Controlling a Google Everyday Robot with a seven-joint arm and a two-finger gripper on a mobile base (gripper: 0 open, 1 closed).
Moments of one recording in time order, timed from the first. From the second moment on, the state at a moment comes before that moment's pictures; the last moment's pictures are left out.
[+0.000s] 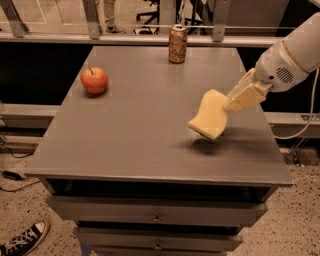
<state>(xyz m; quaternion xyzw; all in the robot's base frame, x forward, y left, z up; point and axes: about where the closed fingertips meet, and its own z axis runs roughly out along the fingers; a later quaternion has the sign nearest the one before) 0.533 -0.194 0.907 -0.52 0.80 0.17 0.24</state>
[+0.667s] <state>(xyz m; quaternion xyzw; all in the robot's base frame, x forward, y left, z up) 0.578 -0.229 0.946 -0.43 0.84 0.13 0.31</state>
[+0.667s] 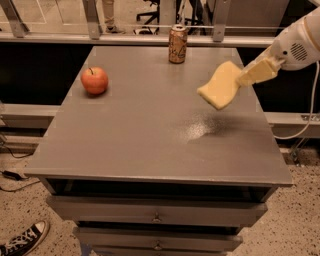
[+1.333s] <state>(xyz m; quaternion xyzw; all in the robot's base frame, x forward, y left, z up) 0.669 -0.277 0.990 -0.29 0.86 0.12 0.41</state>
